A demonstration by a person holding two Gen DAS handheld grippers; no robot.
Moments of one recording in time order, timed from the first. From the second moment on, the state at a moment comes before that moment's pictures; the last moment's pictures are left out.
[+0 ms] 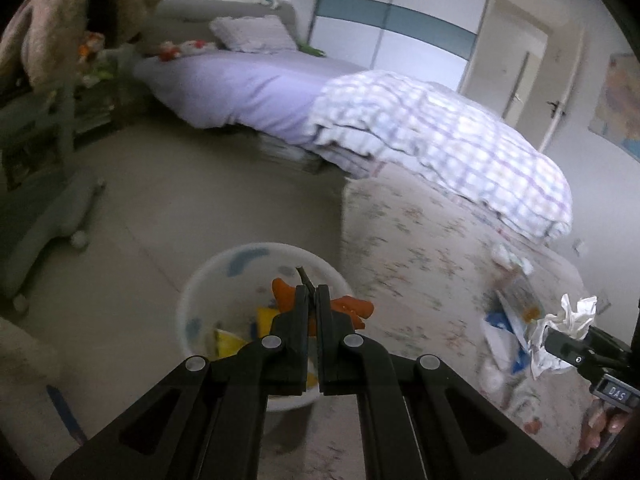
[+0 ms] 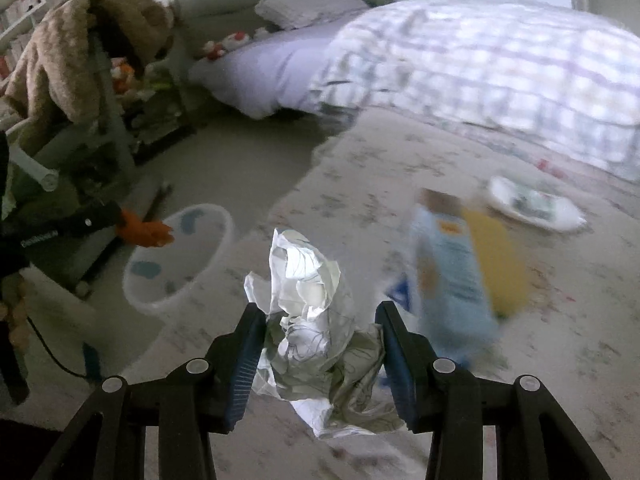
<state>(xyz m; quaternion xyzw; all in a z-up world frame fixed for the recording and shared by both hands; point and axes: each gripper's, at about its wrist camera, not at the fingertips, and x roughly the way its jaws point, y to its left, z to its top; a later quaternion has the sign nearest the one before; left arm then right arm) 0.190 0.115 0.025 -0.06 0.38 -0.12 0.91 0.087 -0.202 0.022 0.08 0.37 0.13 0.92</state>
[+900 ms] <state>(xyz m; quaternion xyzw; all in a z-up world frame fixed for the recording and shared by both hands) 0.192 0.195 0.014 -0.10 0.46 0.06 0.88 0.215 -0.056 -0.008 0.10 0.46 0.19 0.86</state>
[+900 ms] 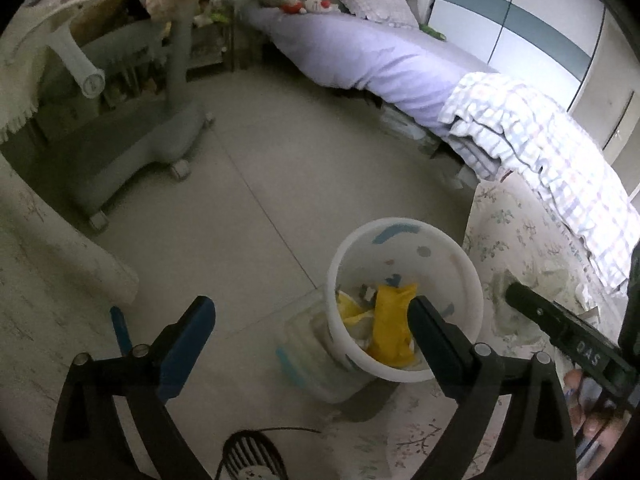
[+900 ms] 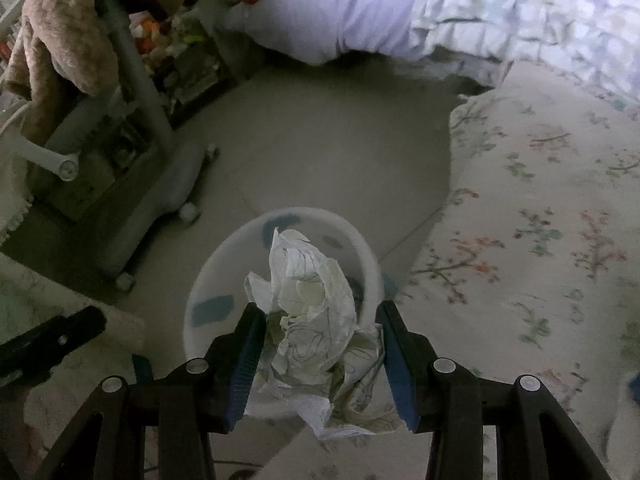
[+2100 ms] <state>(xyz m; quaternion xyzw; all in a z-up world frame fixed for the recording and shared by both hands) 0.138 0.073 0.024 -0.05 0.48 -0.10 0.87 0.081 -0.216 0.066 0.05 0.41 0.08 0.91</state>
